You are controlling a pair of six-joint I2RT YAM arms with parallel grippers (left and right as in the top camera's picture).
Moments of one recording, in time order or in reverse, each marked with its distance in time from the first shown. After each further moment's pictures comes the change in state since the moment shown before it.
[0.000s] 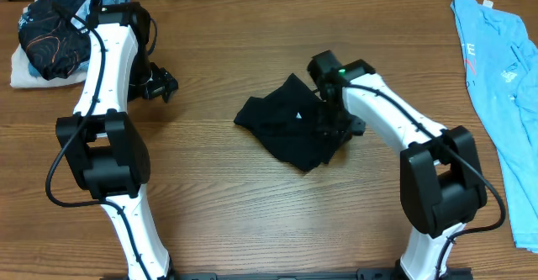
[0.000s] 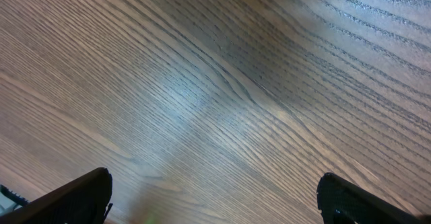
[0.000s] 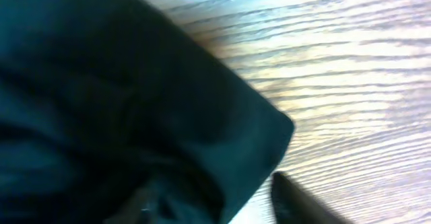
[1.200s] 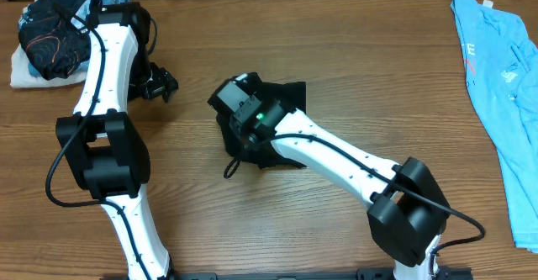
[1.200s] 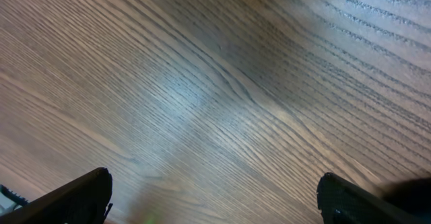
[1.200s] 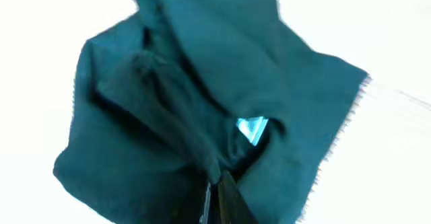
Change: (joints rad) left arm 0.000 0.000 0.000 0.000 0.000 0.000; right arm 0.451 0.000 0.193 0.167 0.200 -0.219
